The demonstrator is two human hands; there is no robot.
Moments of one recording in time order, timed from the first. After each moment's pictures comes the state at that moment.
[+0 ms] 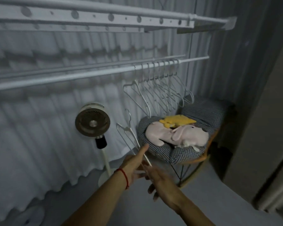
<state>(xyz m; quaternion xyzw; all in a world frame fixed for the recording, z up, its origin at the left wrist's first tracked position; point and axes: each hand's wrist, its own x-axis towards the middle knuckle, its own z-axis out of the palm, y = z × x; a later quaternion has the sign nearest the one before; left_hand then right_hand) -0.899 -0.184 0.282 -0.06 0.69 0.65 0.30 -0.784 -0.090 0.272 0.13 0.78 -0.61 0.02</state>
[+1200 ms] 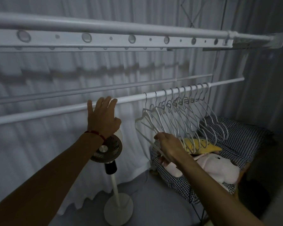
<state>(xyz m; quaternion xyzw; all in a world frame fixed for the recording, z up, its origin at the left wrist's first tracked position) -1.171 -0.251 0.450 0.19 0.91 0.03 -0.37 -1.040 -0.037 0.411 0.11 0.84 -0.53 -0.05</state>
